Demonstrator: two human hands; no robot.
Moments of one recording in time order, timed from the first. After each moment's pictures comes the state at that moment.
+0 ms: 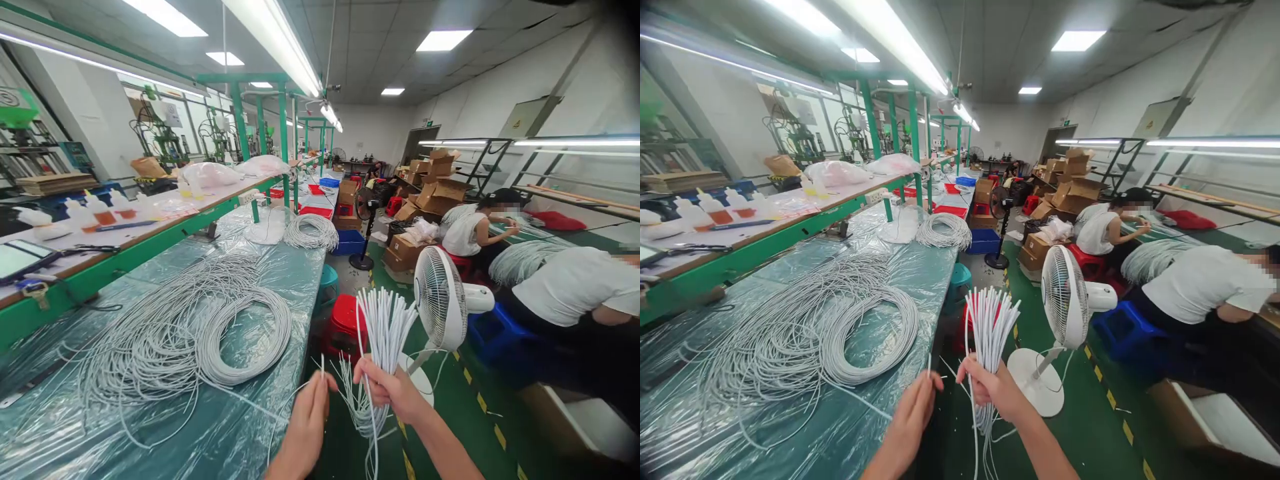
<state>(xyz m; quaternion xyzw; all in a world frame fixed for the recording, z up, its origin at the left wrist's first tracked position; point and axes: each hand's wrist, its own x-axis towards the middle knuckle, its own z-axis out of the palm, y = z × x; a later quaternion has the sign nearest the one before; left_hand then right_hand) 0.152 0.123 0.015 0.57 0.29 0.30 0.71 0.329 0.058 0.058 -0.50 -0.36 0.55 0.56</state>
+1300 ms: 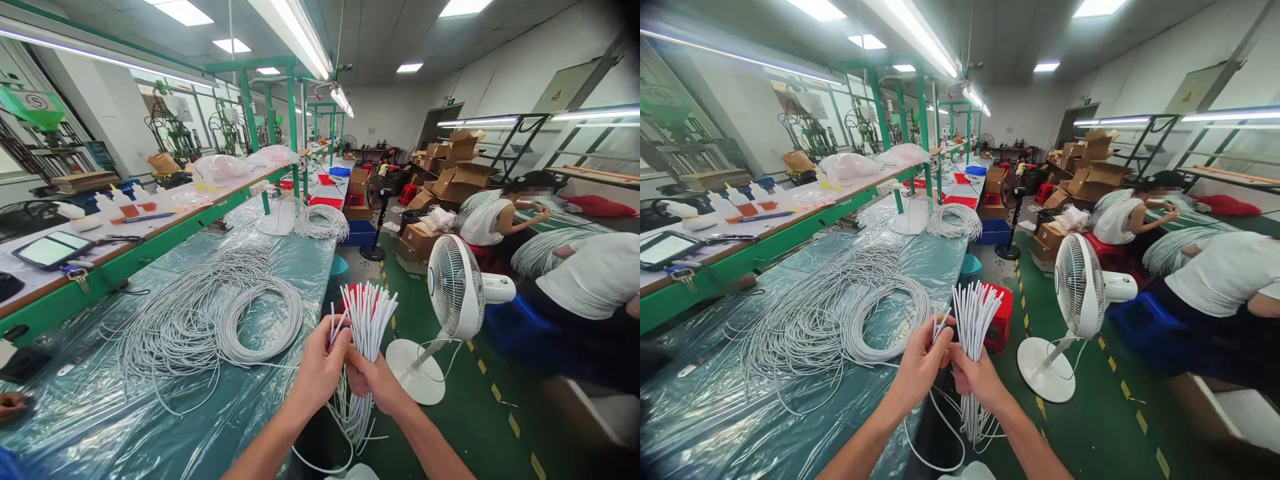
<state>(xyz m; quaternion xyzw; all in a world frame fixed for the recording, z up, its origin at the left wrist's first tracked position) 0.170 0.144 0.096 0.64 0.25 0.36 0.62 0.278 0.080 0.041 -0.48 -0.30 0.55 0.61</state>
